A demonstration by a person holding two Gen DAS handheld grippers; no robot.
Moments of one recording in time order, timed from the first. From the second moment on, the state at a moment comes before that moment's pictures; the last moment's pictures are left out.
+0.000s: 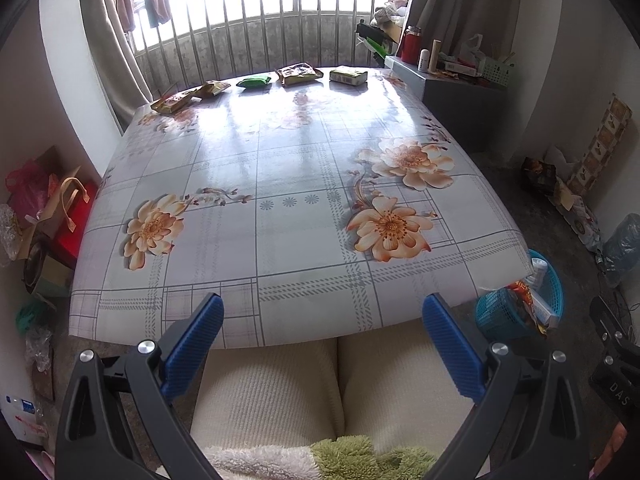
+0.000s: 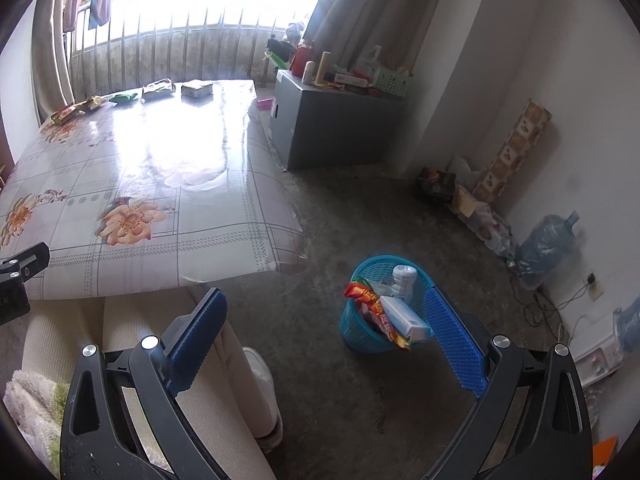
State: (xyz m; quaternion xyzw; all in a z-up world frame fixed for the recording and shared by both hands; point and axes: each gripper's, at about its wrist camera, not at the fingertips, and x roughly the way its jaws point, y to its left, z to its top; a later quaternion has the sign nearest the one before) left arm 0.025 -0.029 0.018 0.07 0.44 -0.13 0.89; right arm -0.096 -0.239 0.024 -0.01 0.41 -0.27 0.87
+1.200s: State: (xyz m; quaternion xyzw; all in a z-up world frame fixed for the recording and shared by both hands) left arm 0.036 0.016 0.012 0.04 0.45 -0.07 0.89; right arm -0.083 -0.181 0.015 0.02 0.36 -0.20 0.91
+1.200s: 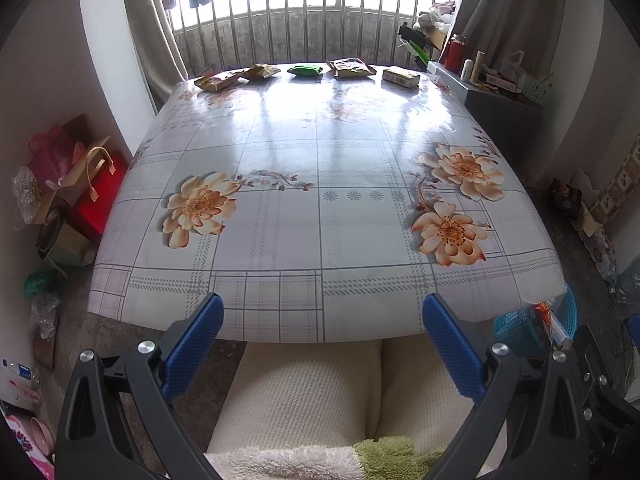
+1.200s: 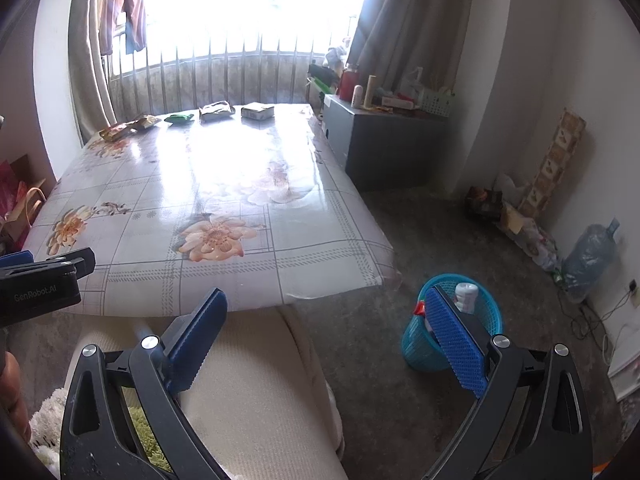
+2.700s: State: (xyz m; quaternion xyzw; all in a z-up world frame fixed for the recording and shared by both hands) left arm 0.048 -0.003 0.010 0.04 0.49 -0.11 0.86; right arm -0.060 -0.201 0.014 0.05 0.54 -0.16 0.82
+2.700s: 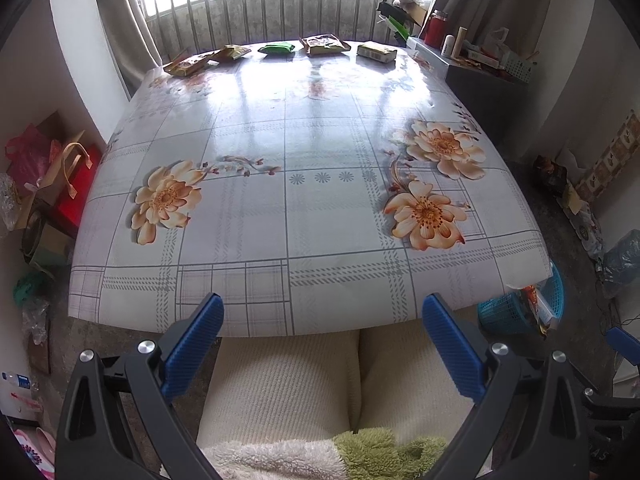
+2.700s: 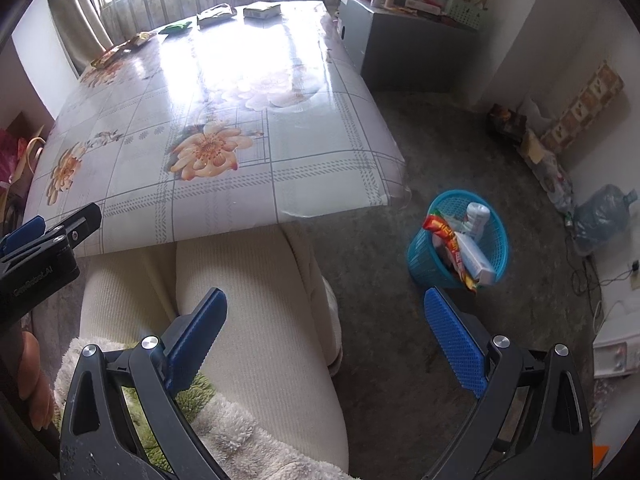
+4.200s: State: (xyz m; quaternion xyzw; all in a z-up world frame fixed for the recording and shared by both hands) left arm 0.085 0.021 0.071 0.02 0.44 -0.11 0.89; right arm -0.026 -0.184 0.077 0.03 0.46 -0.18 0.87
